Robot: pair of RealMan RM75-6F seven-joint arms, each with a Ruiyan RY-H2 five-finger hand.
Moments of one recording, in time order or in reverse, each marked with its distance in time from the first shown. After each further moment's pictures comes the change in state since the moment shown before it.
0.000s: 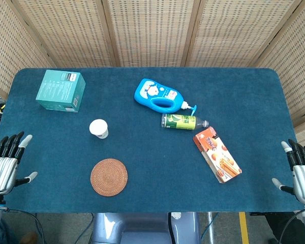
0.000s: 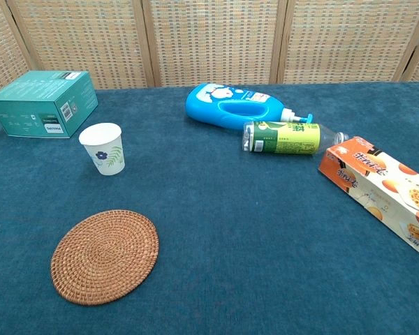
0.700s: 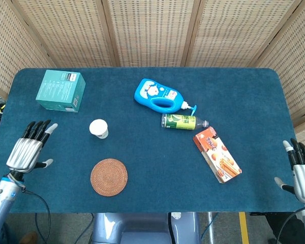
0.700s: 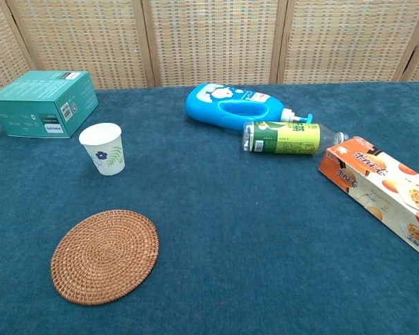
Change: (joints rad) left arm -0.208 -0.006 -0.106 0.067 -0.055 -0.319 0.062; right arm 0.000 -0.013 0.012 -0.006 0.022 0.015 -0.090
